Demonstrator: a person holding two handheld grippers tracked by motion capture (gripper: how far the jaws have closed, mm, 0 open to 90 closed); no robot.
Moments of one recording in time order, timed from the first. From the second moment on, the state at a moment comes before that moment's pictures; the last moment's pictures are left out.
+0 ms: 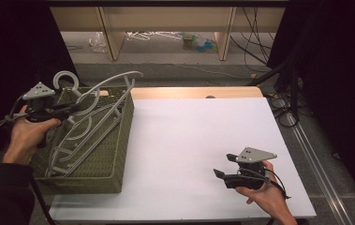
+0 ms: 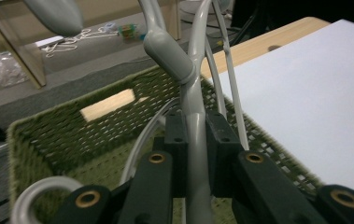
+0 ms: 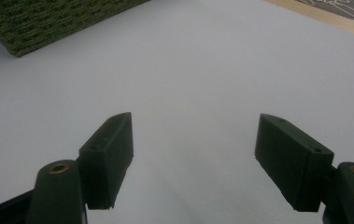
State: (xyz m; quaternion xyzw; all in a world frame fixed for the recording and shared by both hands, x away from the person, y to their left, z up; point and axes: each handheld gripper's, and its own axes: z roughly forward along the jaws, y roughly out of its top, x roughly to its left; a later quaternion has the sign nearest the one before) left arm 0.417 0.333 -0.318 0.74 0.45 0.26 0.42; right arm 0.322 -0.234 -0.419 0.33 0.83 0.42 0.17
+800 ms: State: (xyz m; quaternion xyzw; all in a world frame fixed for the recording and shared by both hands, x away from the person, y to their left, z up) left arm 0.413 0.372 -0.355 0.76 0.46 0.26 0.38; right arm 0.323 -0.234 -0.421 0.33 0.83 0.42 0.16
